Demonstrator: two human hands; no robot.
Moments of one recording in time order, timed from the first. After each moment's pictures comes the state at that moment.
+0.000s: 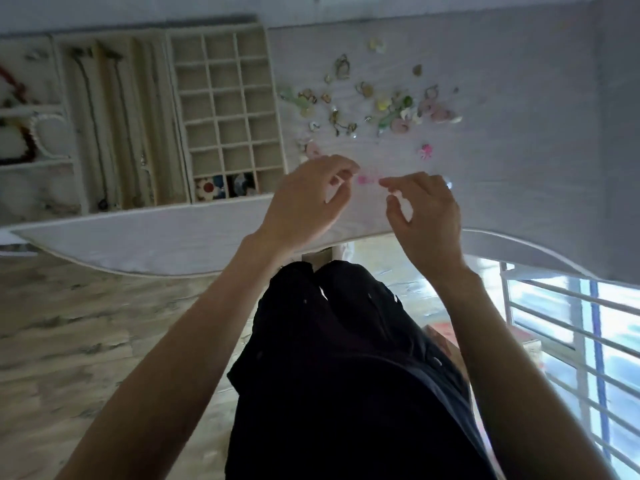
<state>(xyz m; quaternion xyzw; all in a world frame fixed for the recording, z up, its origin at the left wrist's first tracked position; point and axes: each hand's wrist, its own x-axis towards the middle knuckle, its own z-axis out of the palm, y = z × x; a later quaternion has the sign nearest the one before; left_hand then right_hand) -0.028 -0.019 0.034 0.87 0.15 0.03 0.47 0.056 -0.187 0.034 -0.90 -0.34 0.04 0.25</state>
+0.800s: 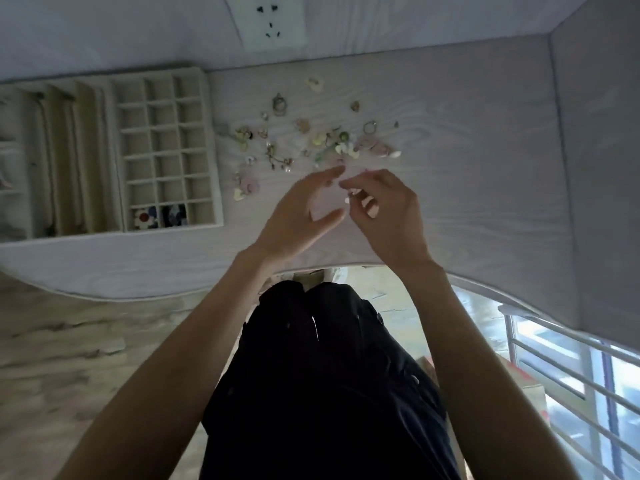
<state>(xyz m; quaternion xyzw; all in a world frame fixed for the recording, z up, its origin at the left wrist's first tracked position) 0.053 -0.083 0.011 0.83 0.19 -0.04 0.52 0.147 -0.215 0.016 -0.84 -0.33 0.12 0.41</state>
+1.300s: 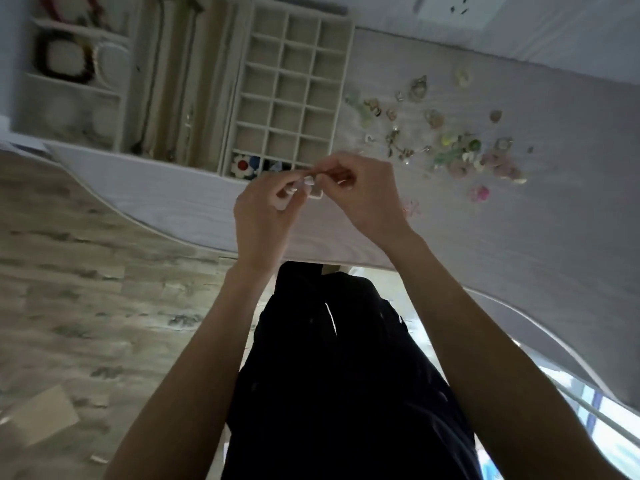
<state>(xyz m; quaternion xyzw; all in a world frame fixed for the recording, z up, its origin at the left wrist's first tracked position) -0.074 -0.014 -0.001 0.78 0.46 0.21 0.37 0.063 -0.071 0.013 -0.75 -0.37 0.36 0.42</state>
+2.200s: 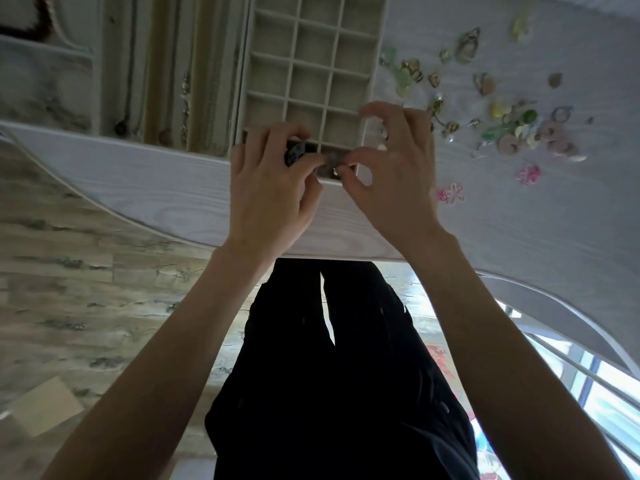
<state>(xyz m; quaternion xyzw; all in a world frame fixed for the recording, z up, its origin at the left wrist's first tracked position) -0.090 0.026 -0.022 0.92 0.32 0.11 0.18 0.048 -0.060 -0.015 -0.83 -0.51 0.10 0.21</state>
